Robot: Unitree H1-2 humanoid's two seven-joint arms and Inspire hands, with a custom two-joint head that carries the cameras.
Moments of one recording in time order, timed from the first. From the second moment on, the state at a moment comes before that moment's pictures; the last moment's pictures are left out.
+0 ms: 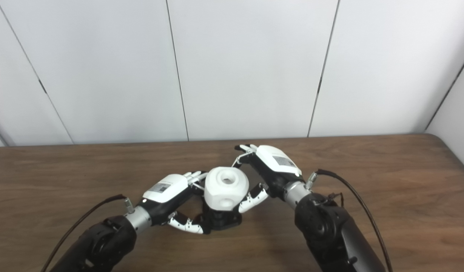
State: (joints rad) left arm -0.45 0.32 -0.43 0.17 0.69 -0.17 -0.28; right arm -0.44 -0.30 0.33 -0.25 -0.72 0.34 0.41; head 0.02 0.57
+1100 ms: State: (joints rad) left arm -0.45 0.31 -0.43 0.17 0.70 -0.18 -0.27; right arm -0.42 -0.29 0.37 -0.30 -0.74 0.34 0.48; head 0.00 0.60
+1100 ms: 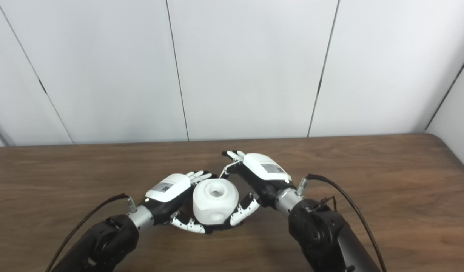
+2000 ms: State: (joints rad) left arm -0.45 0.32 -0.43 0.17 0.69 -0.18 -0.28; right arm -0.42 -0.33 0.34 -0.31 -0.75 0.34 0.49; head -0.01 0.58
